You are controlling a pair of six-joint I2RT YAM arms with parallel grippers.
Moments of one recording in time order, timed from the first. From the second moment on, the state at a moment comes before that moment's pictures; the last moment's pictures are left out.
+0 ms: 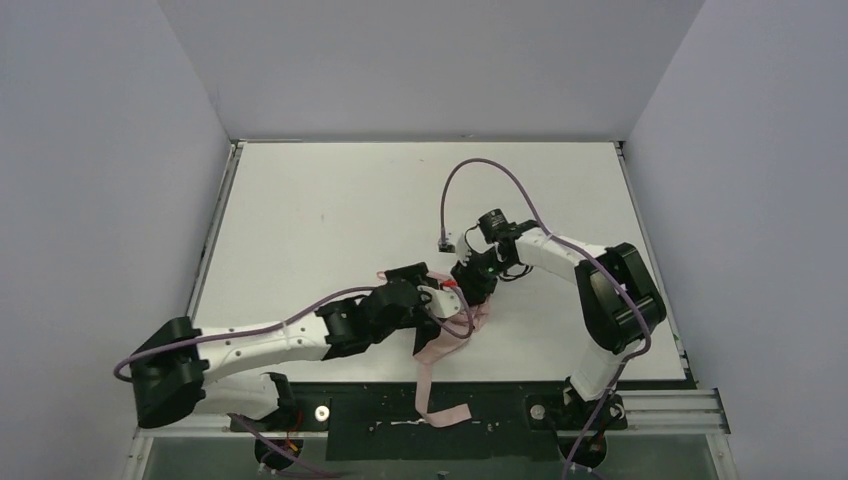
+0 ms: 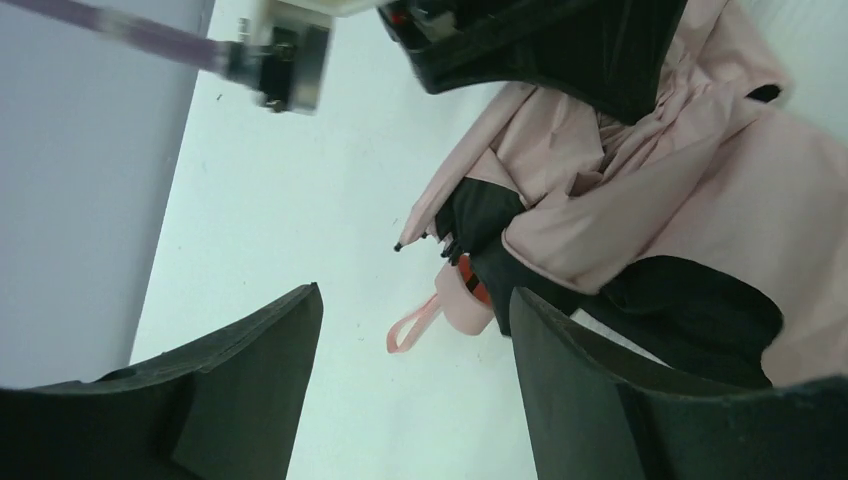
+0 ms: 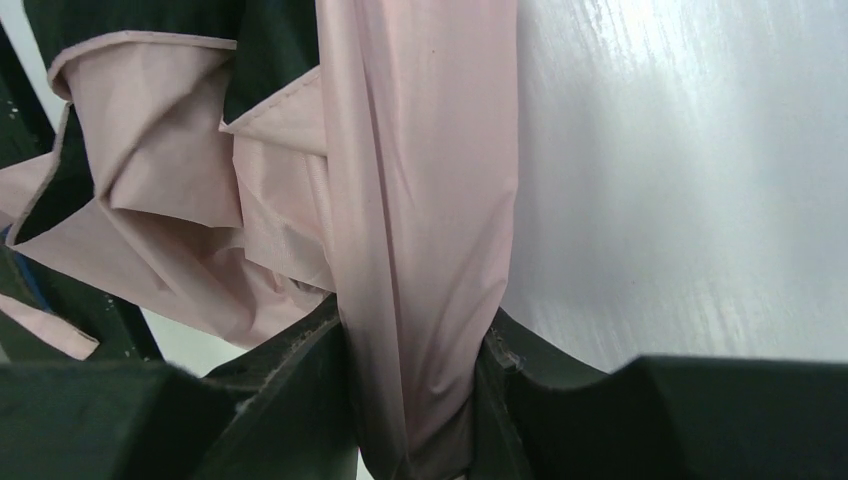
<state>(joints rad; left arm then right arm) -1.14 1.31 0.71 0.05 -0.42 0.53 0.47 1.76 1.05 -0.63 -0.63 -0.55</state>
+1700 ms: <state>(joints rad) -0.74 1.64 0.91 -0.25 0.64 0.27 1.05 1.30 0.35 0.28 0.25 -1.03</state>
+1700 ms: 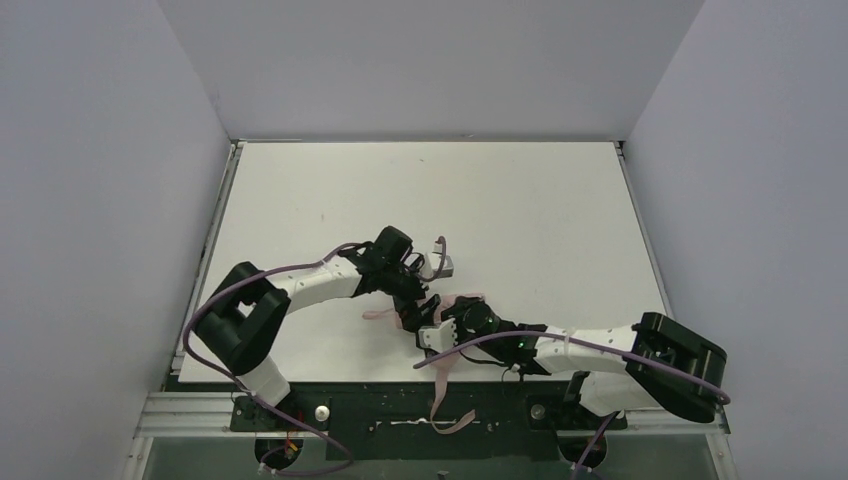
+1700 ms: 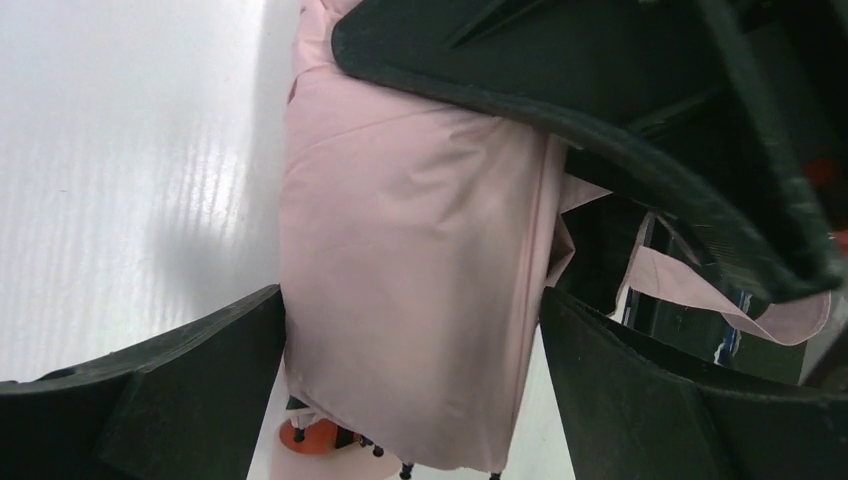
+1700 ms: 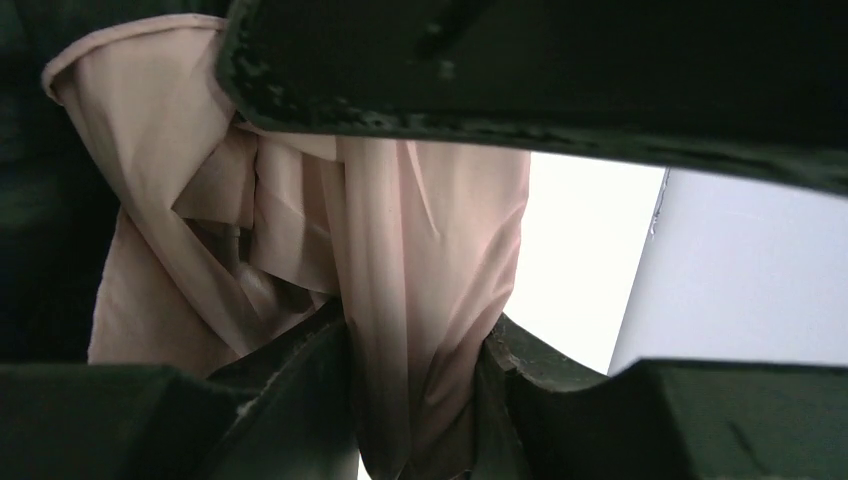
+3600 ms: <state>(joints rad) -0.64 1.85 1.17 -0.45 0.39 0.19 1.09 0.96 0.63 -0.55 0.38 0.80</state>
